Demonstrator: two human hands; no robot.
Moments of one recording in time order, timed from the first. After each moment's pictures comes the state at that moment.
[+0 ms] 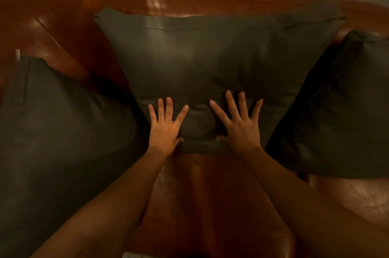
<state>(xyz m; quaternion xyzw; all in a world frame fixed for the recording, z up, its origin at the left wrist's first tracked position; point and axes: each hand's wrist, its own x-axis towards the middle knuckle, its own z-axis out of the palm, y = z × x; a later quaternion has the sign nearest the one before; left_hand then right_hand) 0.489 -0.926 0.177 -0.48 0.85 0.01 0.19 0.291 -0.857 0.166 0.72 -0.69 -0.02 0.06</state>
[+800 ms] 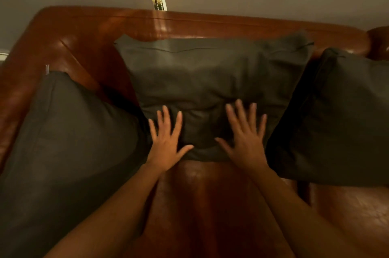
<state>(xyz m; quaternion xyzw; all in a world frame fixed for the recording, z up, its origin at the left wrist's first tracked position) 0.509 -0.901 0.166 -0.49 0.87 0.05 -0.02 0.295 -0.832 0.188 0.64 -0.75 0.19 0.01</state>
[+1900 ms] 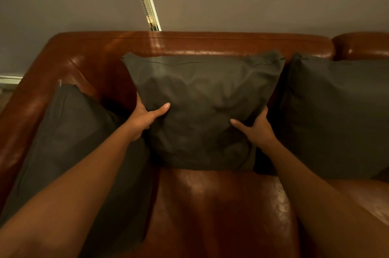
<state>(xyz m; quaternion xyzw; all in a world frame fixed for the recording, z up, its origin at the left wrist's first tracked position) 0.505 -0.963 0.274 -0.61 0.50 0.57 -0.23 0.239 -0.836 0.224 0.34 -0.77 0.41 -0.36</state>
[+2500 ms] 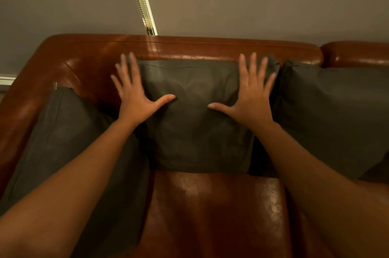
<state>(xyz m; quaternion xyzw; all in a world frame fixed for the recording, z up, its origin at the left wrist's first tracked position) 0.498 -0.982 0.308 -0.56 0.79 0.16 -0.22 0.254 -0.876 0.319 0.59 -0.79 0.16 -0.04</state>
